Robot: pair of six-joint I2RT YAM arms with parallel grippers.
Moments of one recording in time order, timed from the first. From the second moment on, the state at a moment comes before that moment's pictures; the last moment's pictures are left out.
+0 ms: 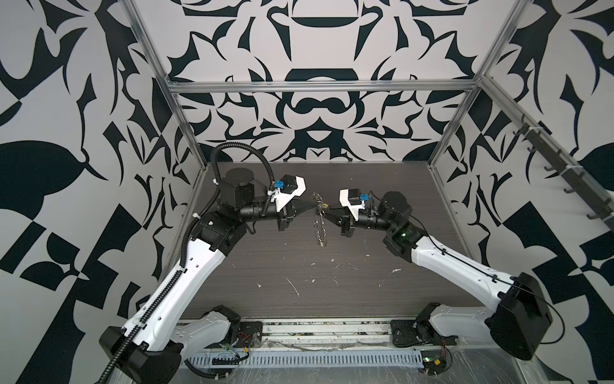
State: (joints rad) left arm -0.50 1.09 1.22 -0.35 0.87 0.36; right arm 0.65 1.25 0.89 0.45 -0.80 -0.07
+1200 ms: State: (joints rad) left arm -0.73 1.03 1.08 -0.24 0.39 0.92; right arm 0.66 1.03 0.93 -0.06 -0.51 -0.46
